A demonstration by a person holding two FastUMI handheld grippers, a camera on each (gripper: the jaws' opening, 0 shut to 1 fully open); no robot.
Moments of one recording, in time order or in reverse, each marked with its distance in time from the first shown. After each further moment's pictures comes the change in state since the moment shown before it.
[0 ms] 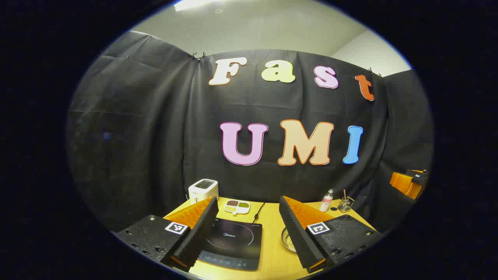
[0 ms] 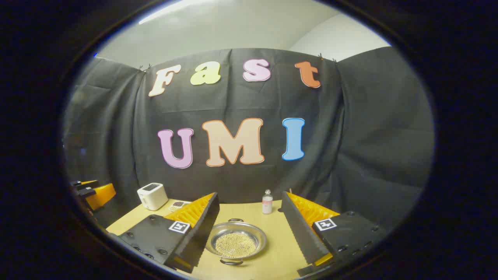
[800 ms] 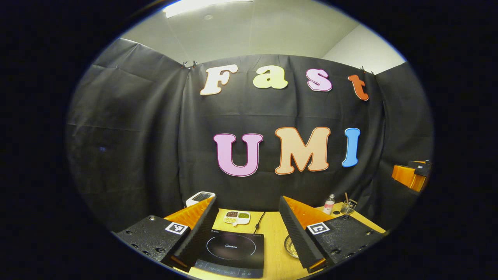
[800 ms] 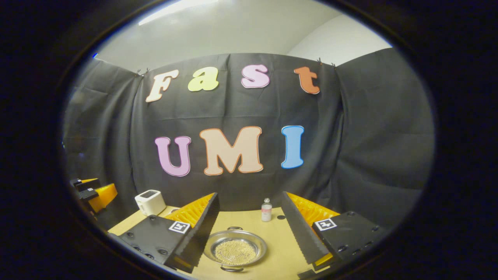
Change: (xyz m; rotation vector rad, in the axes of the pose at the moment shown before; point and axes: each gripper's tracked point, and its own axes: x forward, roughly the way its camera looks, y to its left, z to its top) left arm 0.028 -0.012 0.026 0.051 -0.057 -0.029; right arm 0.015 -0.003 0.027 -0.002 -0.048 -0.025
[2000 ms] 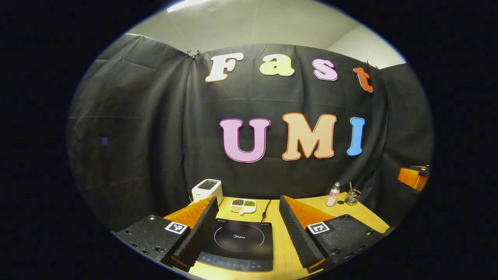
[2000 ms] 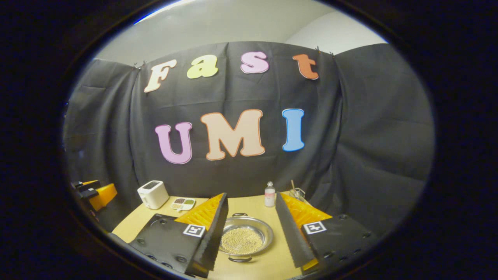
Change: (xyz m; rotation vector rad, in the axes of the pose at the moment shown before) left arm -0.010 0.033 -0.036 -0.015 0.105 0.017; right arm -0.016 0.021 -0.054 0.026 0.132 -0.012
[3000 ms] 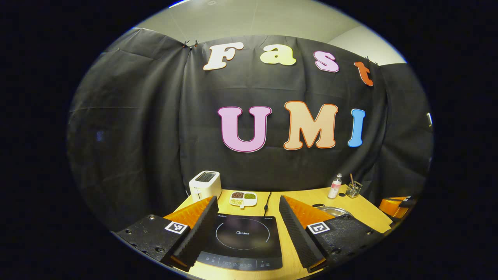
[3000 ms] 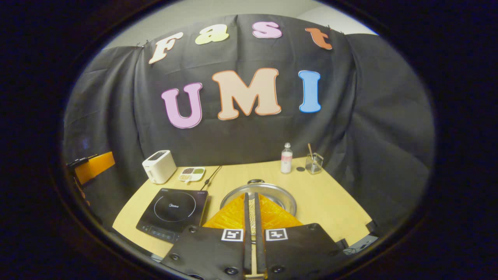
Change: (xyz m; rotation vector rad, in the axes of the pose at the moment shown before) left arm 0.026 0.026 -0.033 0.002 0.067 -0.036; right arm 0.021 0.062 -0.132 -0.002 0.261 0.052
